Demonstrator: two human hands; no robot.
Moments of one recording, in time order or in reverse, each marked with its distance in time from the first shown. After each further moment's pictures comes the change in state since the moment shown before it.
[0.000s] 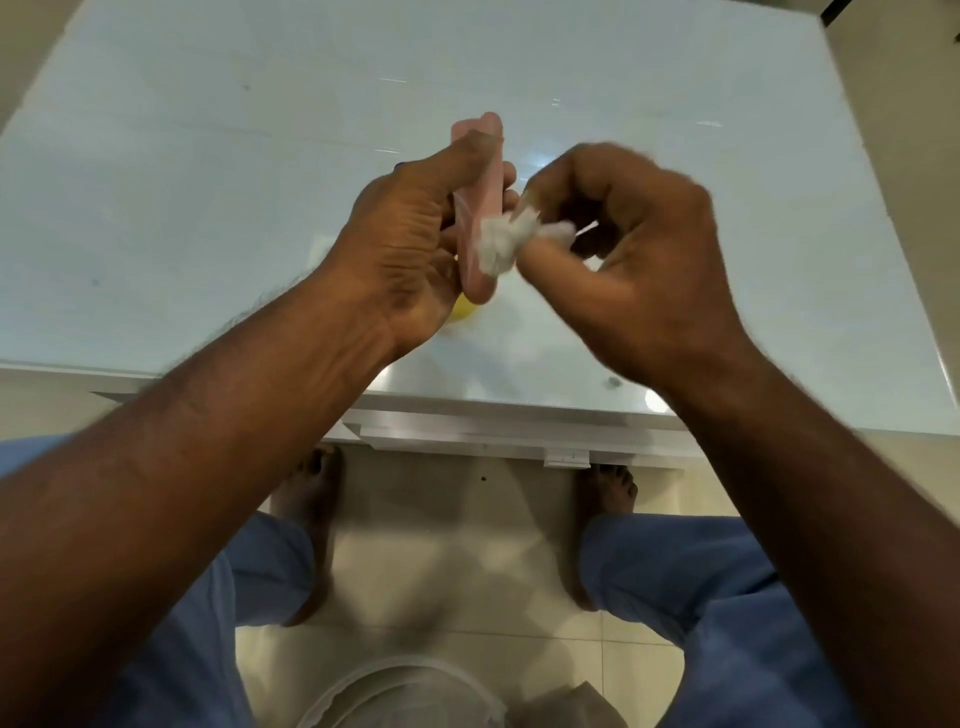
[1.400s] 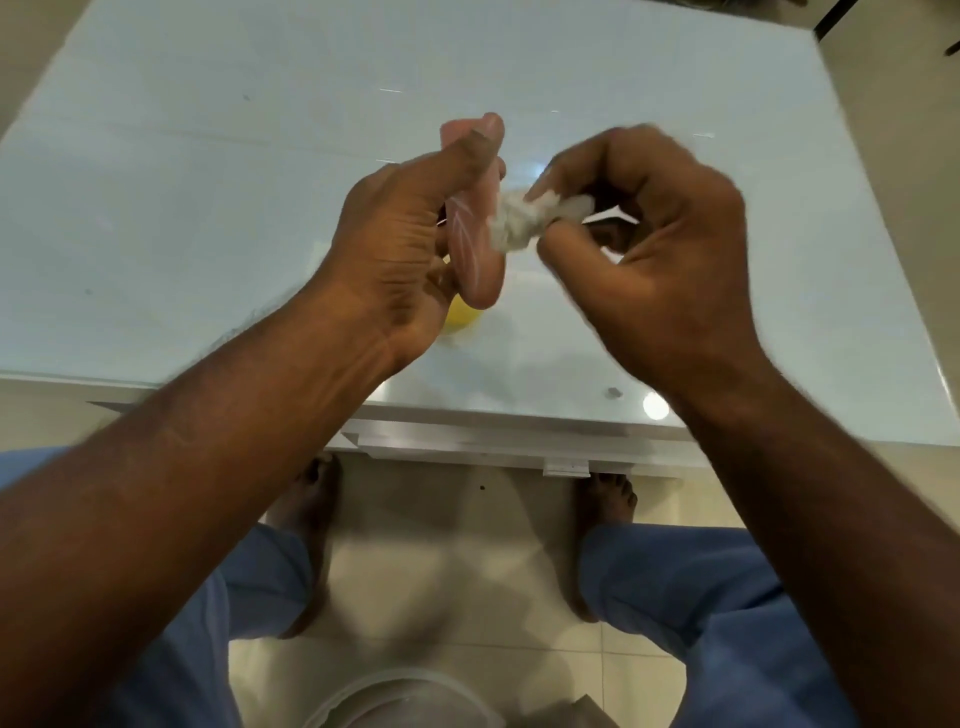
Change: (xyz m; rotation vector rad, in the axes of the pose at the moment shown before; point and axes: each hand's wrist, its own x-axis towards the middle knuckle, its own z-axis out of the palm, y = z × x) left_hand -0.005 0.001 0.002 0.001 0.053 0.097; right_hand 0.005 0.001 -0.003 0.008 0.106 -0.050
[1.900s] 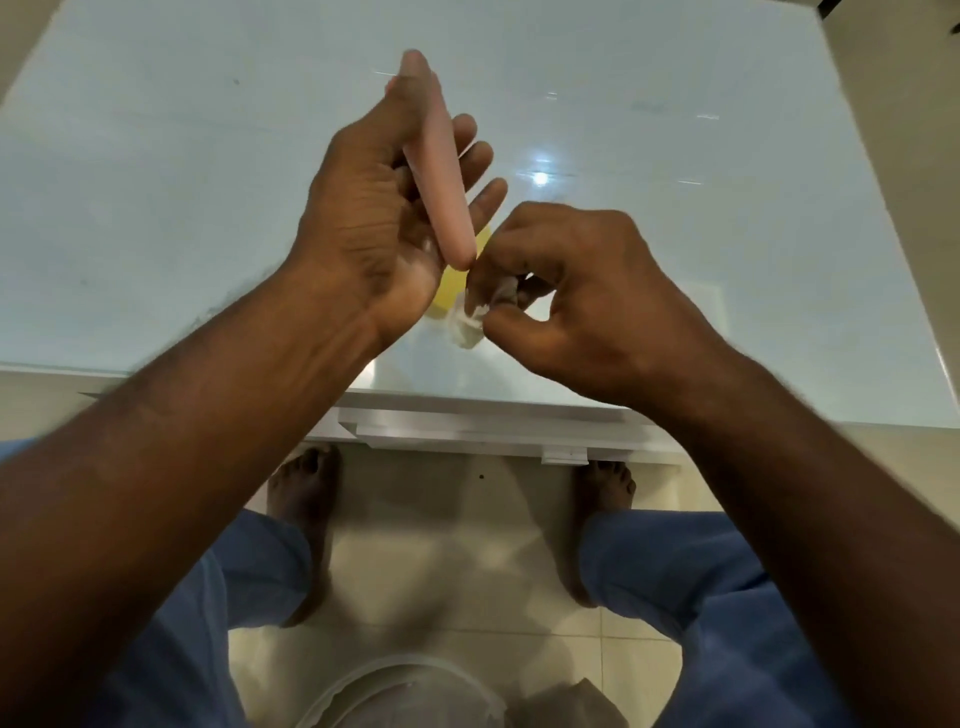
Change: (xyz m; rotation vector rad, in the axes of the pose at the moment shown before) left_hand -0.011 0.009 0.002 -0.150 0.041 0.011; right_hand -0.011 0.001 0.010 -0.152 -0.403 -0.066
